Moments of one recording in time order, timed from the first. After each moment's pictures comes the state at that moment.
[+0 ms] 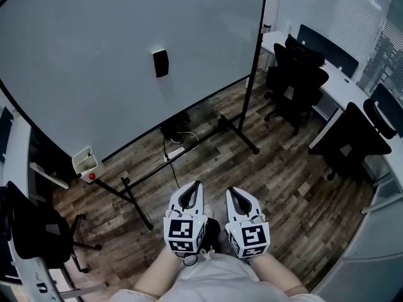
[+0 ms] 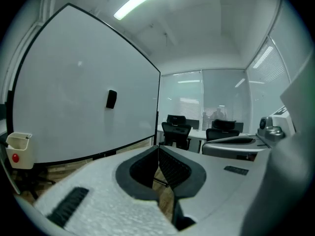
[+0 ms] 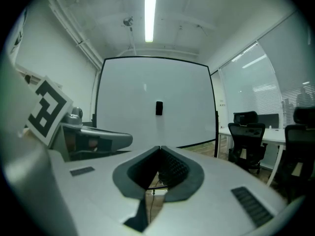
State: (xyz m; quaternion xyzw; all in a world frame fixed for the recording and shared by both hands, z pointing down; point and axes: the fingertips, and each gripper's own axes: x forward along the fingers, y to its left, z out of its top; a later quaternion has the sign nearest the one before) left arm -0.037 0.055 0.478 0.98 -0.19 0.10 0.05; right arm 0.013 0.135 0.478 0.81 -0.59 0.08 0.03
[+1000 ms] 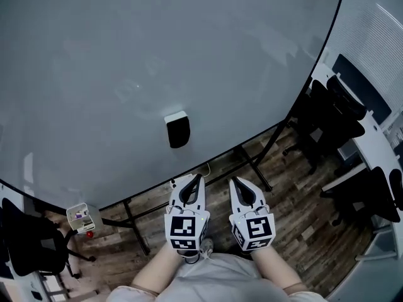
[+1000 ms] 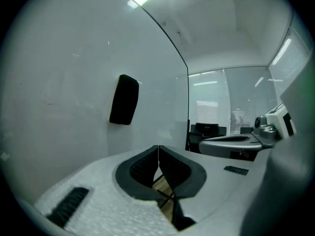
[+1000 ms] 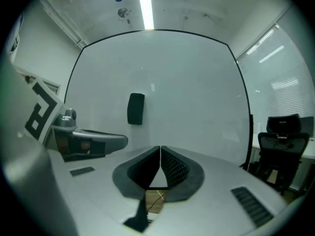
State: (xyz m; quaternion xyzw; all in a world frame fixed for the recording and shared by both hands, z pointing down) left arm 0.129 -0.226 0.436 0.96 -0.27 0.07 0.04; right arm 0.200 -0.161 0.435 0.76 -0.65 0.05 0.03
